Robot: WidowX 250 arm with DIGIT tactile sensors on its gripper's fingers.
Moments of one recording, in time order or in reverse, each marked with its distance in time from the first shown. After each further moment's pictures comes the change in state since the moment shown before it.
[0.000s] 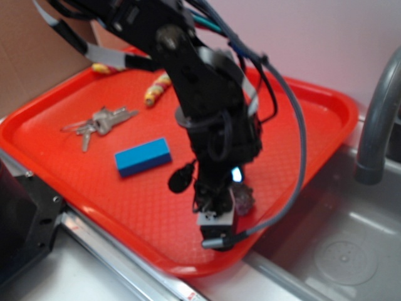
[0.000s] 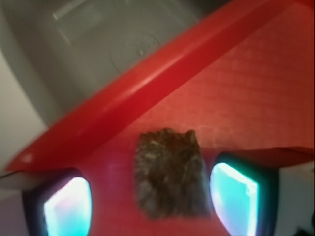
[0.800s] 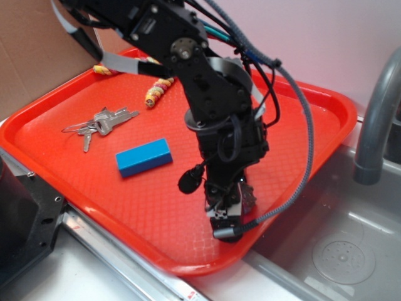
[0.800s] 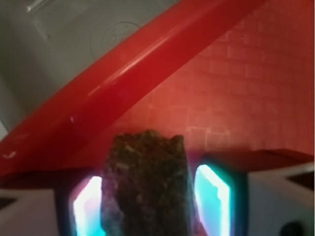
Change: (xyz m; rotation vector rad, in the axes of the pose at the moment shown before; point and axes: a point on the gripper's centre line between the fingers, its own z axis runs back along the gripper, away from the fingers) arm 0.004 0.008 -0.006 -0.003 -0.011 0.066
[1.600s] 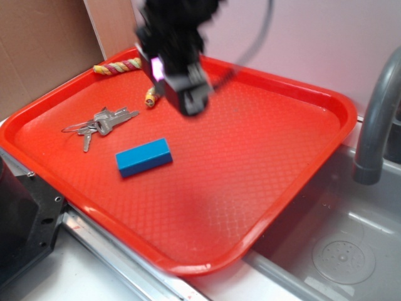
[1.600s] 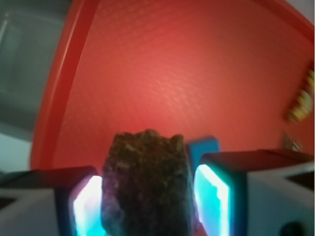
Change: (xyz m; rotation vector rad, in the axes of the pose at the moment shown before) arm -0.038 0.052 0.141 0.060 0.179 0.682
